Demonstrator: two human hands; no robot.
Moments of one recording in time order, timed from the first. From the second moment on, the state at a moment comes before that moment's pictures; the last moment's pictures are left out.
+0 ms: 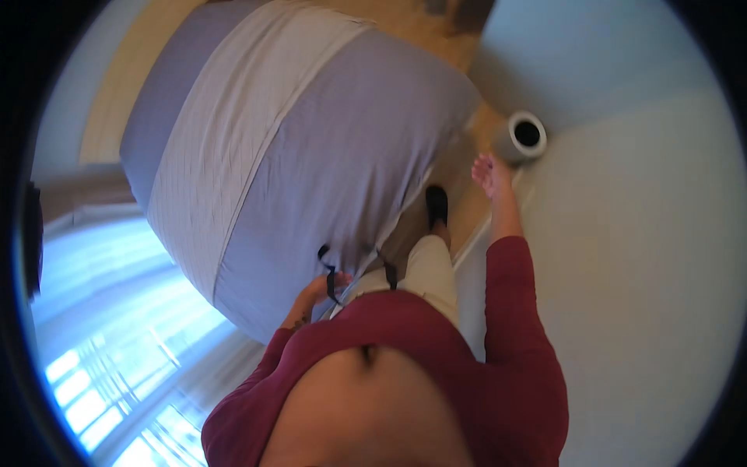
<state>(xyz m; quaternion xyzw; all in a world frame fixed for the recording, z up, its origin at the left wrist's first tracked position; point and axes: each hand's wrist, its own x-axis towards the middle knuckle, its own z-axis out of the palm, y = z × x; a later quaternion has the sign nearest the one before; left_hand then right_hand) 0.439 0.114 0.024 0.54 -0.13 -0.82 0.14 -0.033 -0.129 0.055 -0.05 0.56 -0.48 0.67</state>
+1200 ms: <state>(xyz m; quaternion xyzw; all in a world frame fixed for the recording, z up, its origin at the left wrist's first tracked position) 0.255 -0.051 0.118 0.54 0.01 -0.84 -0.06 -0.169 -0.528 0.068 -0.65 0.63 -0.37 0.21</state>
